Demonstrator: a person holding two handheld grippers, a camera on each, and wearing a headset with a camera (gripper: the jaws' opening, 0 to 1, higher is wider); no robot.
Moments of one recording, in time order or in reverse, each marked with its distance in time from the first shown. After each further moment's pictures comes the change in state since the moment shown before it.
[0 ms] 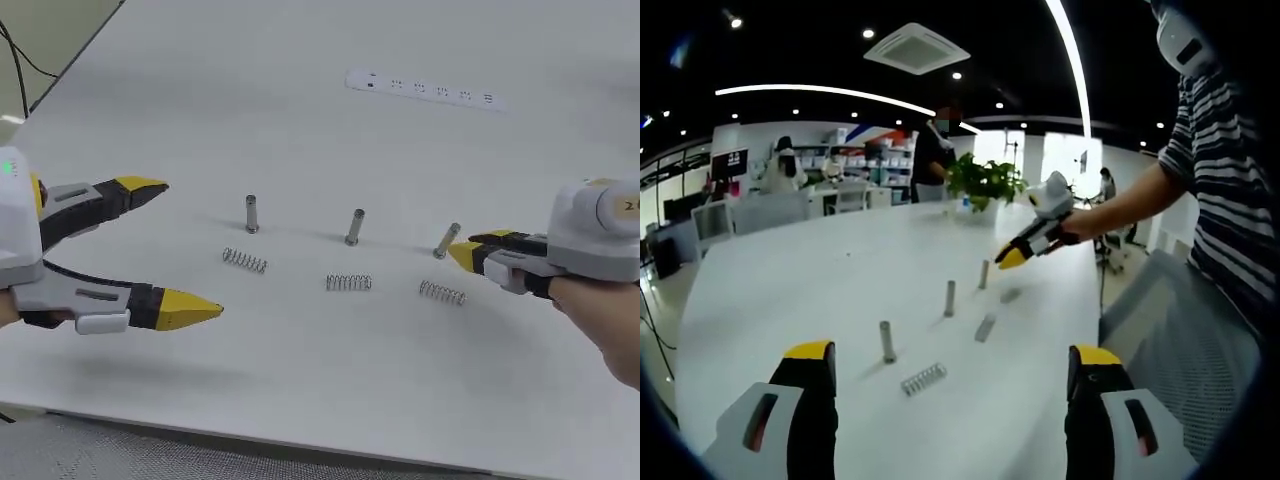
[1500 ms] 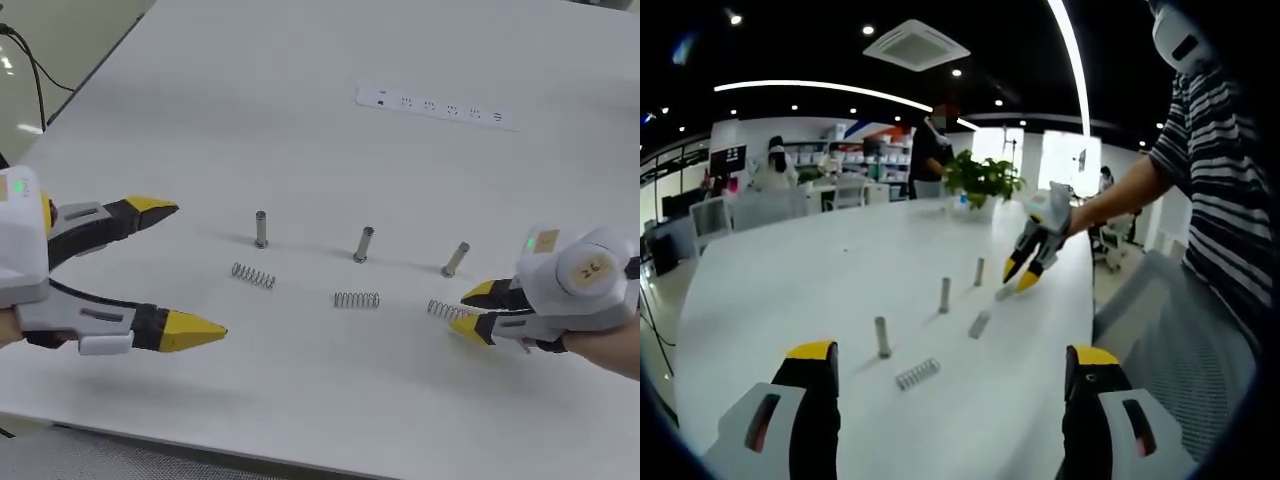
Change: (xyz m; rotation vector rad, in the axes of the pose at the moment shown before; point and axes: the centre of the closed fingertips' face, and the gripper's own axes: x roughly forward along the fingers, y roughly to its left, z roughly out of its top) left arm -0.005 -0.006 -0.001 -0.010 0.017 -0.012; right arm 0.003 0.026 -0.057 -0.520 0.296 0.237
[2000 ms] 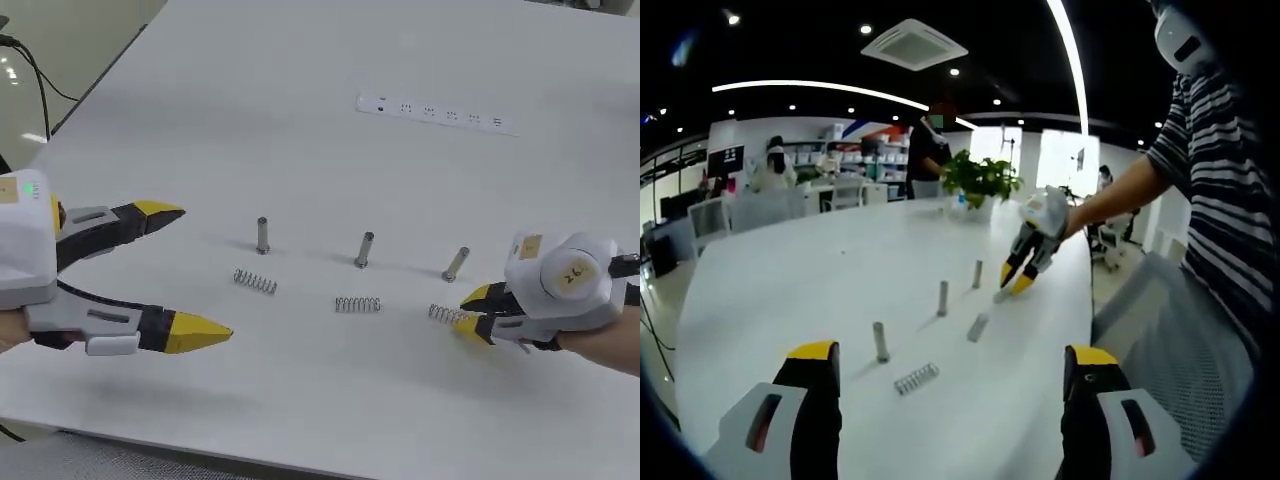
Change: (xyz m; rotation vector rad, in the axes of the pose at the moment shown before) left arm 0.002 0.001 0.006 0.004 0.002 -0.008; right arm 0.006 -0.006 -0.004 -0.066 0.046 0.000
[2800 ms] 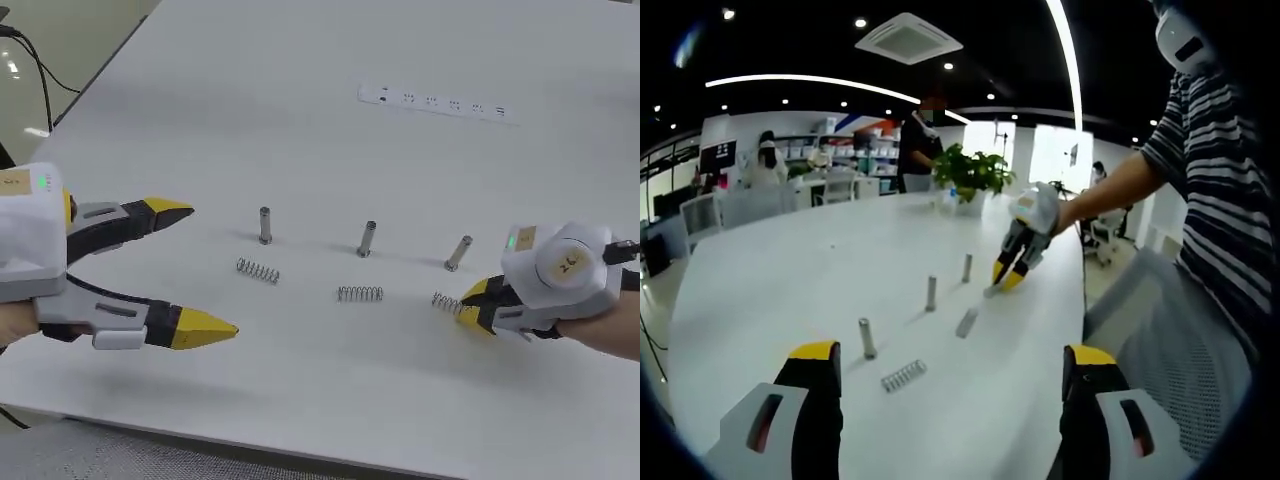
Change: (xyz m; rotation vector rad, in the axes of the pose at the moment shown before) left arm 0.007 -0.013 -0.005 0.000 0.029 -0.037; right arm 0.001 0.006 -0.005 -0.035 0.023 0.019
